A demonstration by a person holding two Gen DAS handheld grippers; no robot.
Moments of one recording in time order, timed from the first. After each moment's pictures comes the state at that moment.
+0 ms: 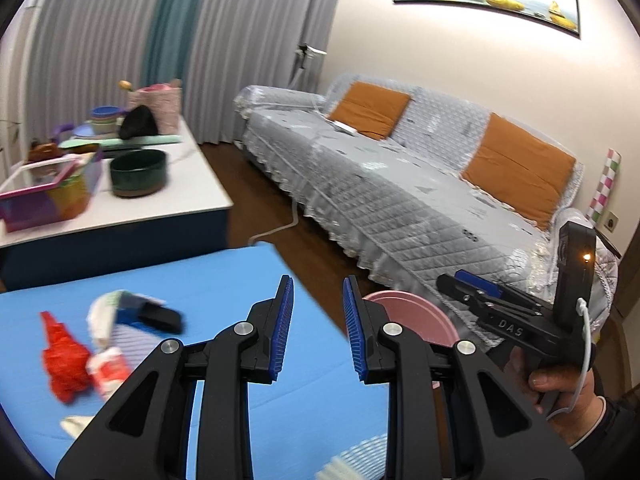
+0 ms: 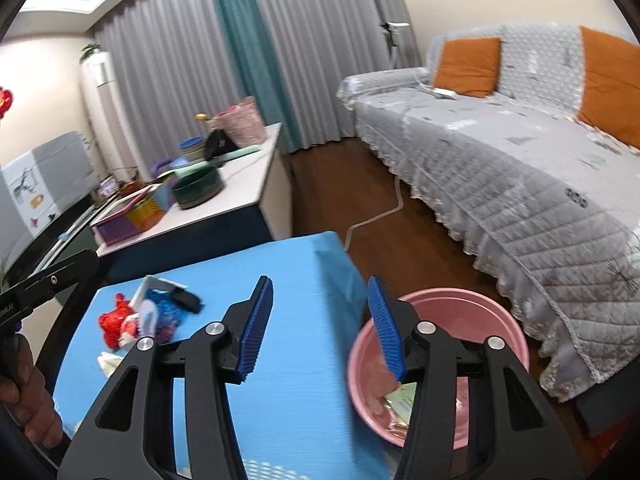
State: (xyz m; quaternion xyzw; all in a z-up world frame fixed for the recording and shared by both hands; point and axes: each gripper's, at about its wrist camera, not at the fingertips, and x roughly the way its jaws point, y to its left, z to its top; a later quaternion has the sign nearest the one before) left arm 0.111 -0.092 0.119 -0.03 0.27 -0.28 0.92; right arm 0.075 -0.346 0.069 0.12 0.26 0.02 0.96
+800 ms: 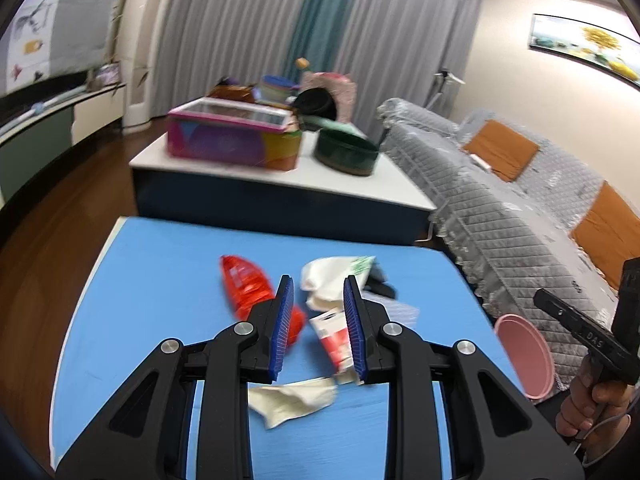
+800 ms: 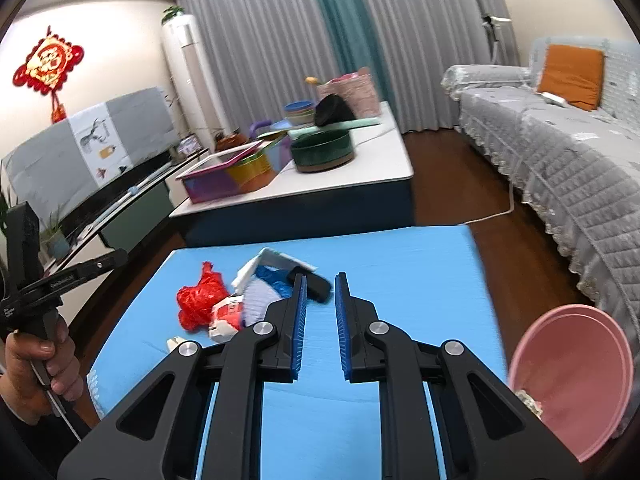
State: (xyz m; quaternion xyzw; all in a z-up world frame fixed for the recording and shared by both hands) left arm 0.130 0.121 0.069 -0.11 0.29 -0.07 0.95; right arm 0.125 -0.196 0.050 0.09 0.28 0.18 0.94
